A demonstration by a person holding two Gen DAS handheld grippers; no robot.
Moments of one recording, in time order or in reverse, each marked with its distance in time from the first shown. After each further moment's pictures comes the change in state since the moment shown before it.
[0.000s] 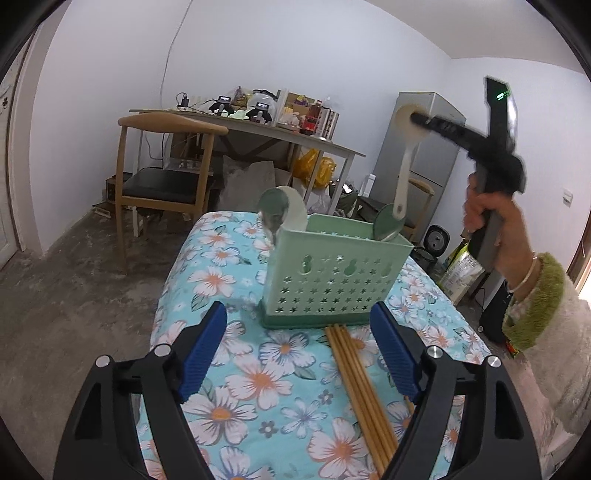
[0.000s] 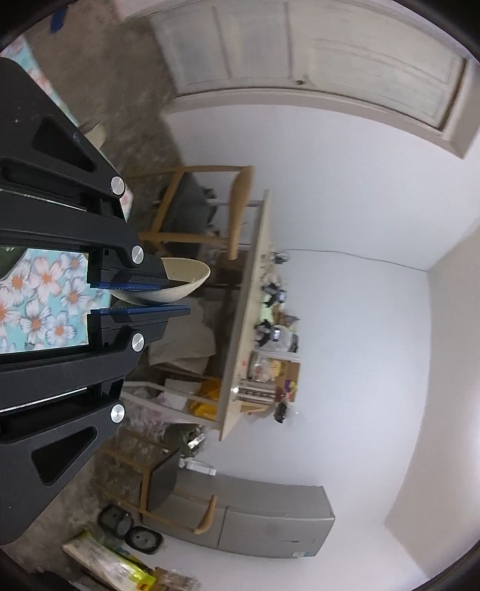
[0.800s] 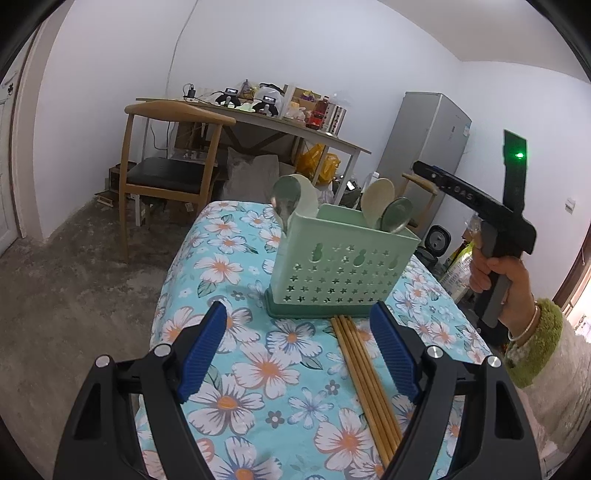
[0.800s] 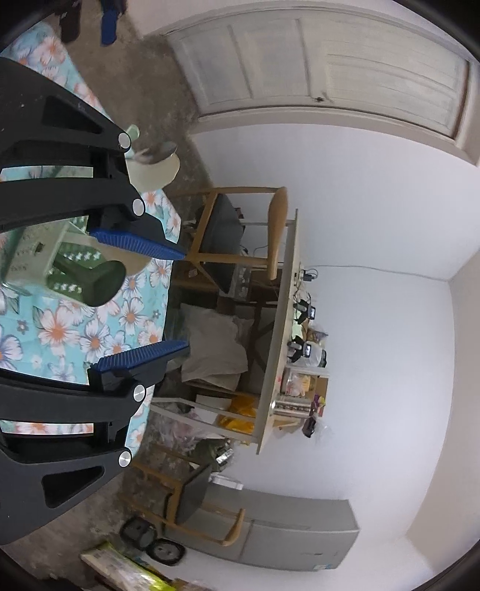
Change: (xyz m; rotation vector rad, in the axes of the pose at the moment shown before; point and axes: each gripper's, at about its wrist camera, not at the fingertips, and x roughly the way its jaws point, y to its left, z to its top) left arm -0.001 0.006 -0.008 -0.032 0.019 -0.006; right arm -0.046 0.001 -0.037 0.043 0.082 0.082
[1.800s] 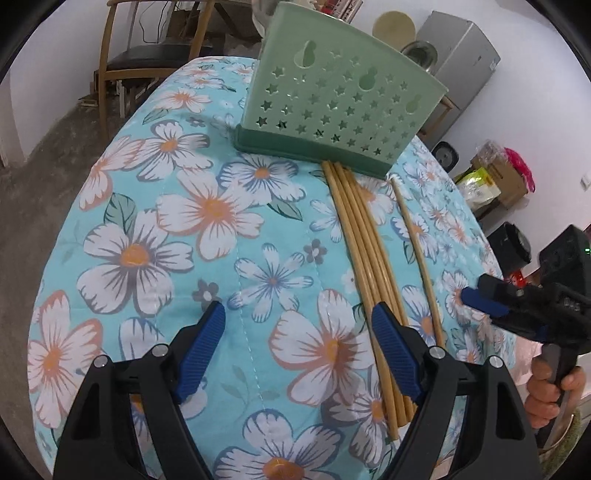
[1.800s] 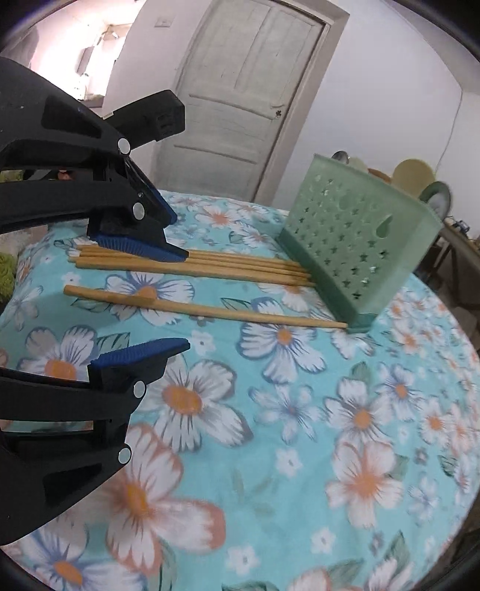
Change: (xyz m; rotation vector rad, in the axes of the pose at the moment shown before) left arm 0.078 -0.015 -0.084 -0.090 0.437 -0.024; right arm -0.050 -0.007 -0.204 0.837 0.712 0.364
